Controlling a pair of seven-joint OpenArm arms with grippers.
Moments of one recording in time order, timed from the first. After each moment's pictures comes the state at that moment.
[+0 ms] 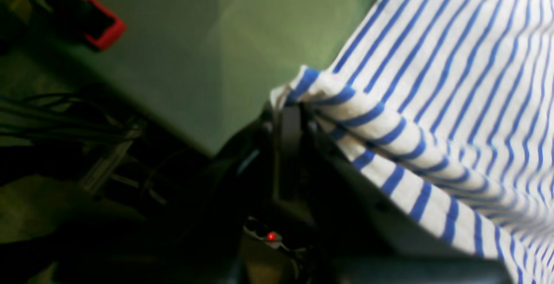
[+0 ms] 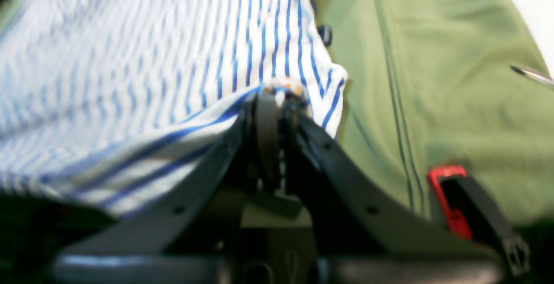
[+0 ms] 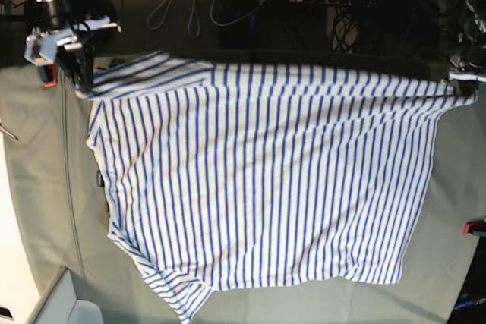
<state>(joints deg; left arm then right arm) 17.0 -6.8 -46.7 90.3 -23.1 -14.5 33.8 -35.8 -3.0 30.3 101.0 8.4 34.6 1.6</state>
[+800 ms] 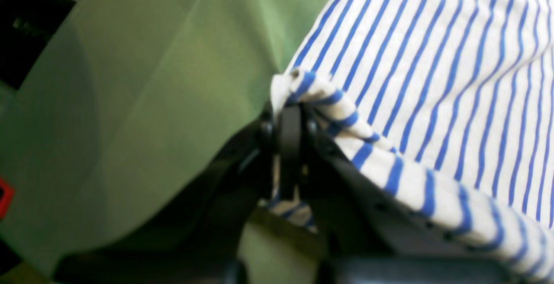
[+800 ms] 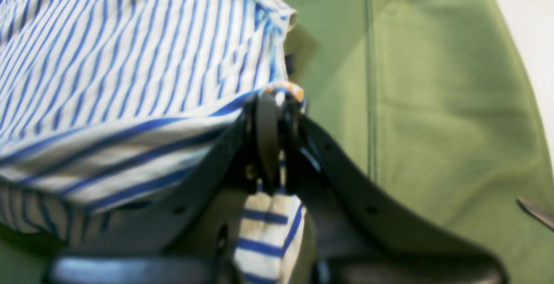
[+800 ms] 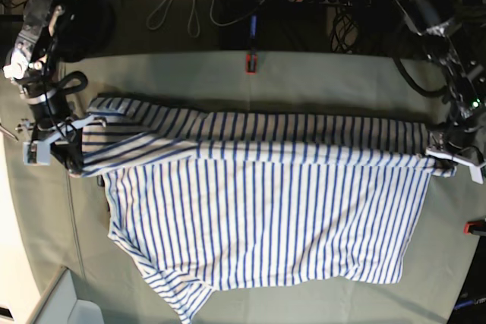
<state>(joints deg) -4.7 -8.6 -36.7 78.6 -8.2 -14.6 33.8 -8.2 5.1 30.1 87.4 7.0 34.5 -14.3</state>
